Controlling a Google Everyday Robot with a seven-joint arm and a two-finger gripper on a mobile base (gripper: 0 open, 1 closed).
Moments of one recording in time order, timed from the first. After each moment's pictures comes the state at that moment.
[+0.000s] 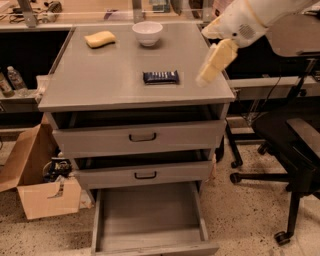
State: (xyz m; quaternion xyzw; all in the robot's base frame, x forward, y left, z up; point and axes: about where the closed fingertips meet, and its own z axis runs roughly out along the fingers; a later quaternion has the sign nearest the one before) arm 0.613 -0.123 0.974 -0.60 0.72 0.13 0.31
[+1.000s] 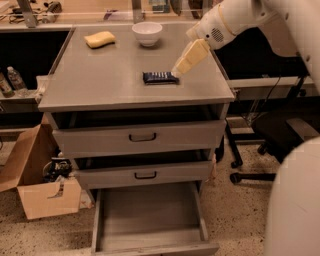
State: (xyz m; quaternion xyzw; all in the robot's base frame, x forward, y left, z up) arm 0.692 -0.081 0.949 -0.55 0.73 0.18 0.36
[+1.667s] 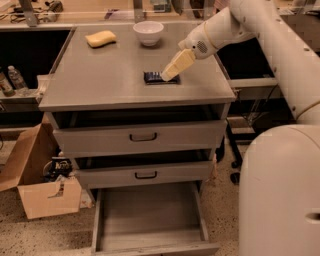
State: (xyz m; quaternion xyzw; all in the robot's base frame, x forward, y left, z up) arm 0.748 -0.063 0.897 -0.52 0.74 0.22 0.36
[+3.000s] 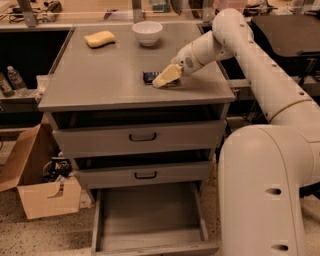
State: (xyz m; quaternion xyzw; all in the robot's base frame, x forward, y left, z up) arm 0.788 -0.041 0.825 -0.48 0.77 0.25 0.34
